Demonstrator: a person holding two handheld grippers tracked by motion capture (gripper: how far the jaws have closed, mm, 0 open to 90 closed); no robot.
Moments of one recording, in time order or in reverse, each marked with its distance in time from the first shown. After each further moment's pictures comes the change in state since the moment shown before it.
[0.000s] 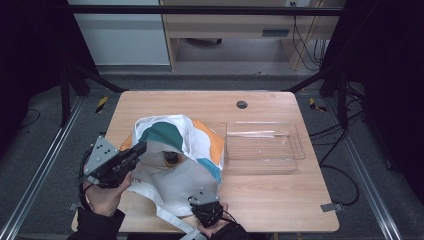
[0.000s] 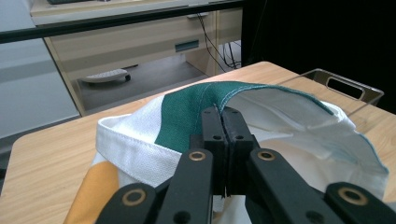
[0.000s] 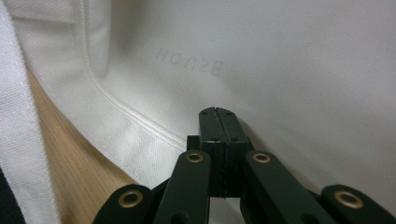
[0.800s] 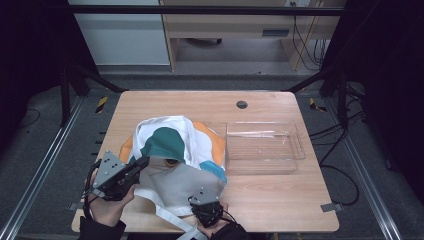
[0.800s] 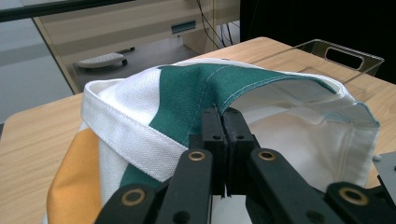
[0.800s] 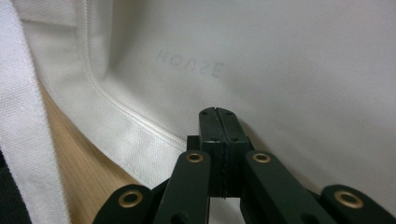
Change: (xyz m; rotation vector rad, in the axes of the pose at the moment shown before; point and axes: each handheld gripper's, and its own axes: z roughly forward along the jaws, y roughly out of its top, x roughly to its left) left arm -0.012 -0.031 -0.005 0.069 -0.008 0.023; right arm 0.000 0.000 0.000 -0.002 0.000 0.005
